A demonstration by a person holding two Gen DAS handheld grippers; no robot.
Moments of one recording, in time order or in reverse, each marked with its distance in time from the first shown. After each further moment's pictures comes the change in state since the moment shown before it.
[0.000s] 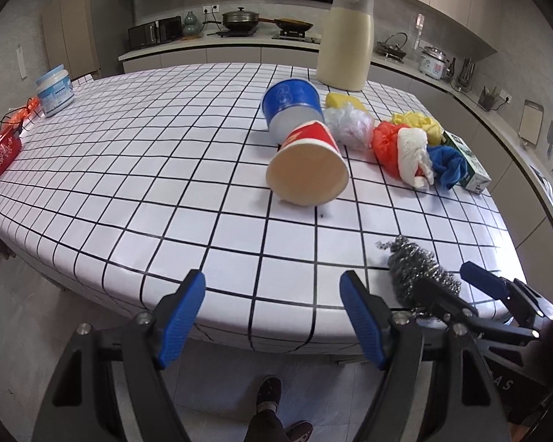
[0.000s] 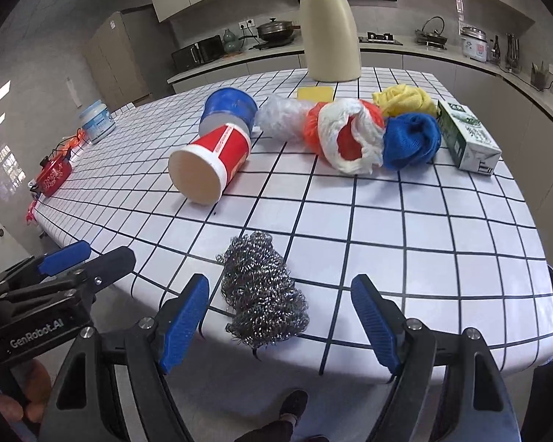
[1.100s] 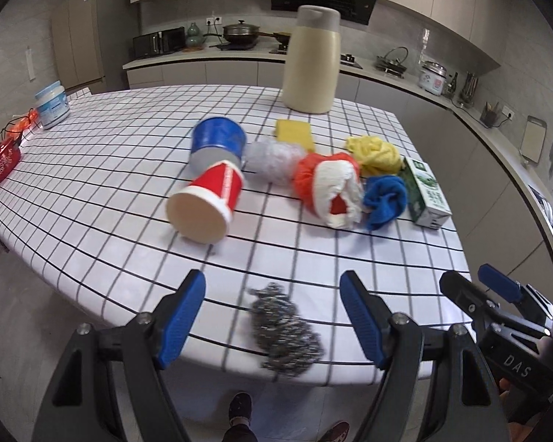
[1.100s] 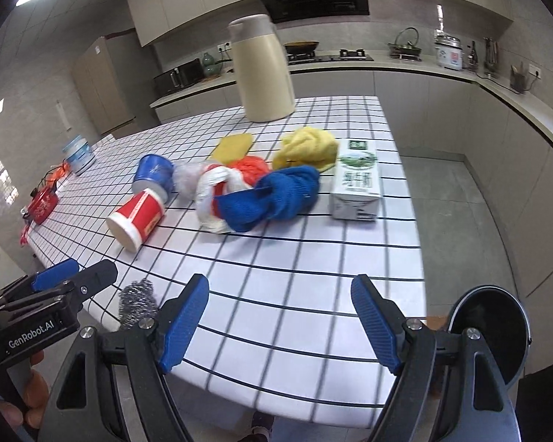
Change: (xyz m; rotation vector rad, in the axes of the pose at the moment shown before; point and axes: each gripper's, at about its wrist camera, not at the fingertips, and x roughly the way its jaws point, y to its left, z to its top) left arm -0.019 -0.106 0.027 -0.061 -0.052 0.038; right arm -0.058 -0.125 0.041 0.024 -0.074 -0.032
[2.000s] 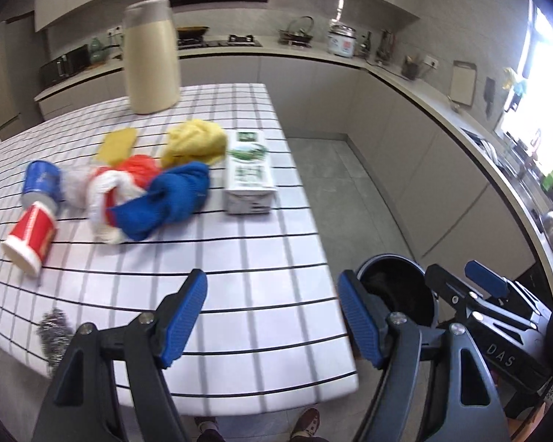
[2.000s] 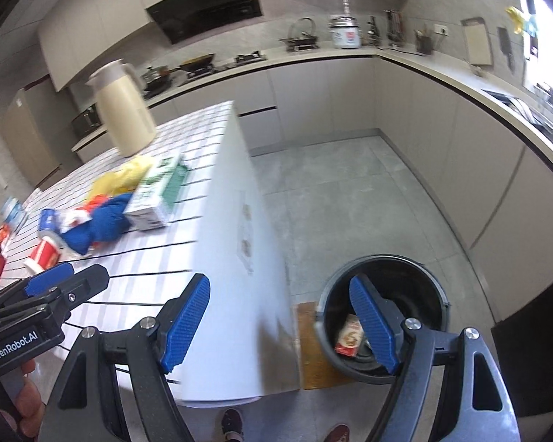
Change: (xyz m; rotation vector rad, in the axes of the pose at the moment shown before) left arm 0.007 -0.195 0.001 0.199 0.054 -0.216; right arm -0.071 -0.189 -0.027 0.230 -0.032 -0.229
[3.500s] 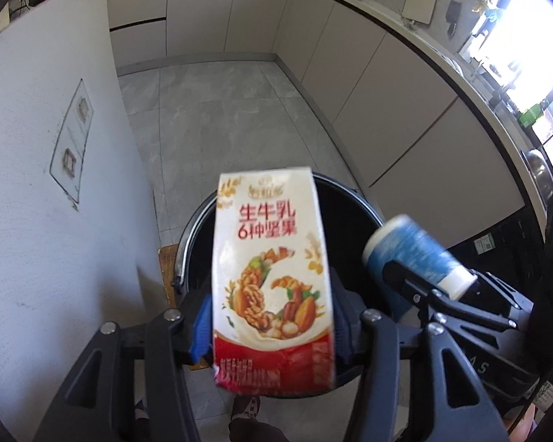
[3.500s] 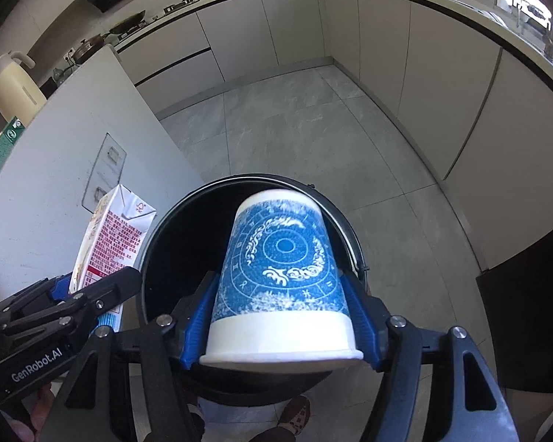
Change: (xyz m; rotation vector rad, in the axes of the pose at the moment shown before) left arm 0.208 -0.202 -0.062 0.102 0.292 -0.233; right arm 0.135 -0.246 -0.071 0.124 0.237 -0.100
